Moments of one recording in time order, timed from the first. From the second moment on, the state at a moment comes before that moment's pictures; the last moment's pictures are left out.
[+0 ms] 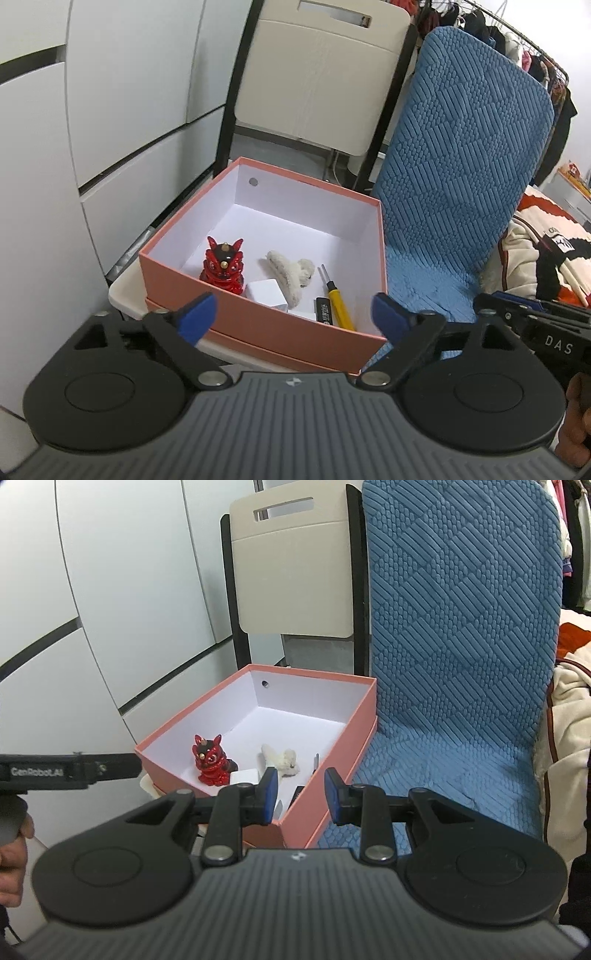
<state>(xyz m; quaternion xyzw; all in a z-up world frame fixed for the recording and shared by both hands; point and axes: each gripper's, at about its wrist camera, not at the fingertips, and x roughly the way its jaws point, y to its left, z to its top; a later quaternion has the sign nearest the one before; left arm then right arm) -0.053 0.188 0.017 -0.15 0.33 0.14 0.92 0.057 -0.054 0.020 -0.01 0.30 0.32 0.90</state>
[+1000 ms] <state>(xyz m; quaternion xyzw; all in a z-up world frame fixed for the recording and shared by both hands) -0.067 0.185 0.019 -0.14 0.34 0.18 0.91 0.056 -0.053 0.010 -0.03 0.32 0.31 0.89</state>
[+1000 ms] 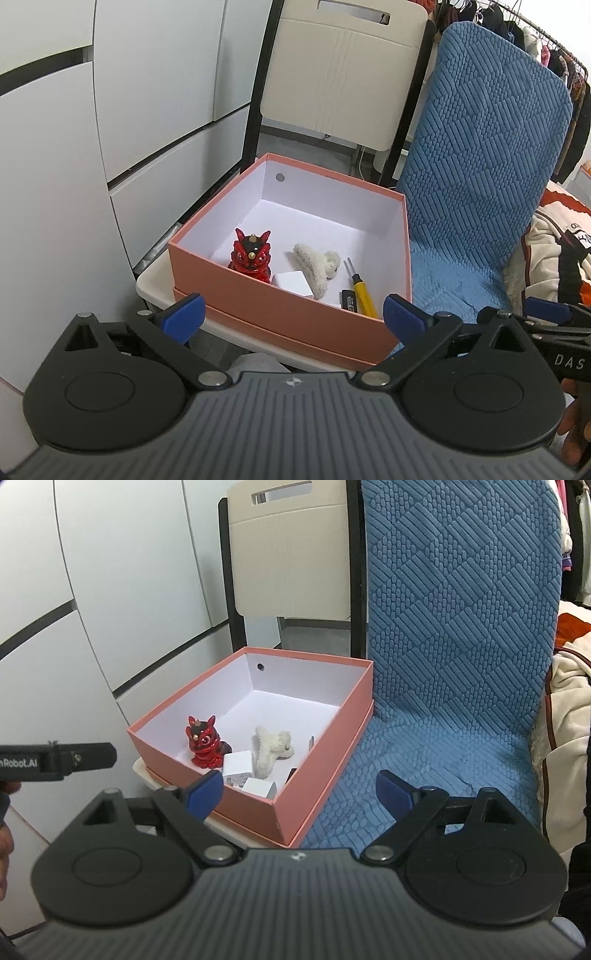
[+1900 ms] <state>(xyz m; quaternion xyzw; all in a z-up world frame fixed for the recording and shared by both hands) -0.065 0.190 0.022 -0.15 0.32 0.17 0.92 0.055 -0.050 0.013 -0.04 0.31 0.32 0.90</state>
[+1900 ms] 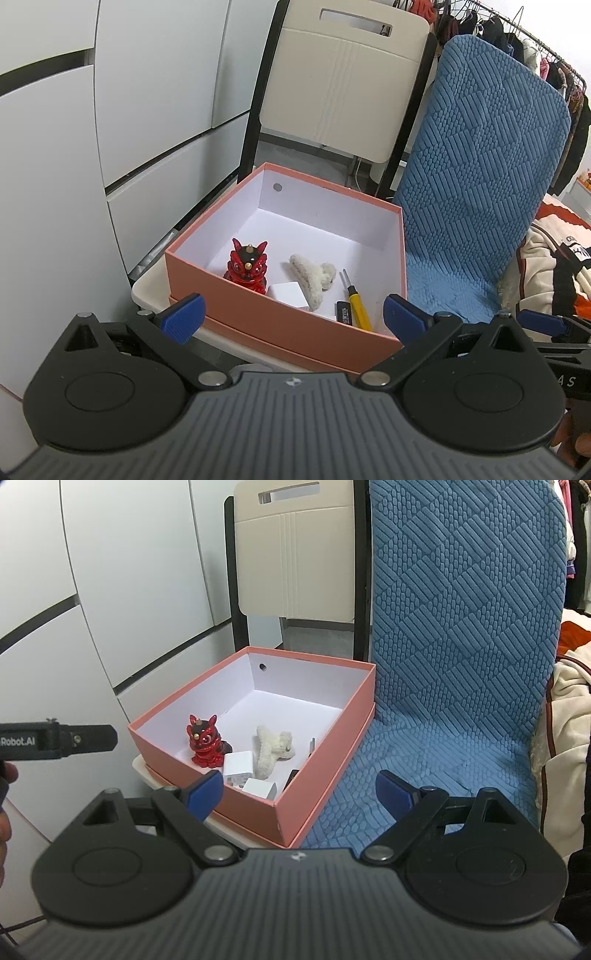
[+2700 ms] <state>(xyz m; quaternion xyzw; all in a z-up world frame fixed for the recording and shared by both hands) -0.064 0.193 0.019 -0.15 0.33 0.17 0.92 0.054 -0.047 0.012 -0.05 0.31 0.32 0.89</state>
